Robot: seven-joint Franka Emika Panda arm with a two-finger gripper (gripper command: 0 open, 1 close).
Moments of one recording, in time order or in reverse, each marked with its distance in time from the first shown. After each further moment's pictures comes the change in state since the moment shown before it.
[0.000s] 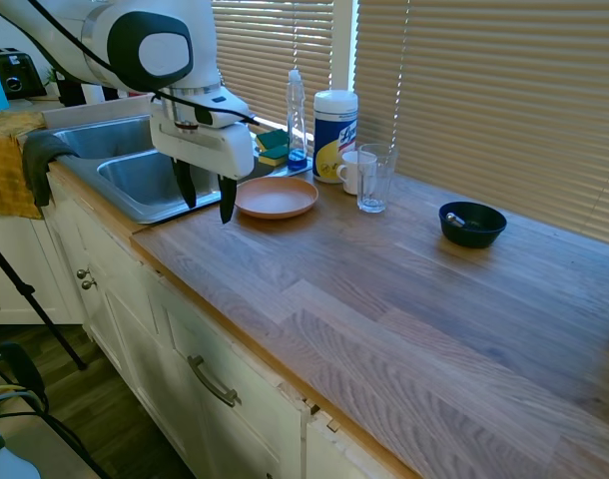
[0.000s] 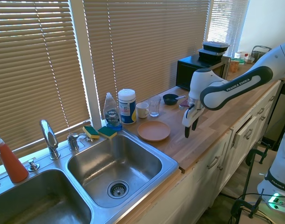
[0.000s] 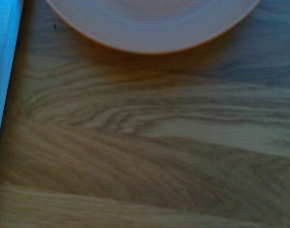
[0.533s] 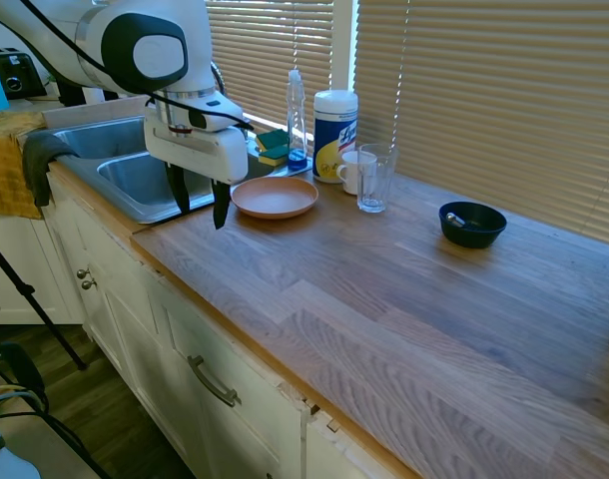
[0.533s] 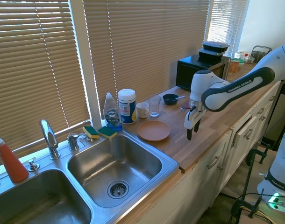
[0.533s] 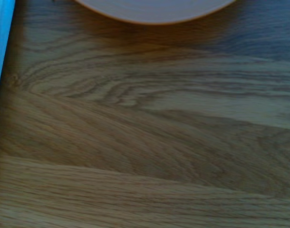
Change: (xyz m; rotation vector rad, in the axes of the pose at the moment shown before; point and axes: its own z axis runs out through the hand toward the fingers) arm -0.029 0.009 0.012 -0.063 -0.032 -0.019
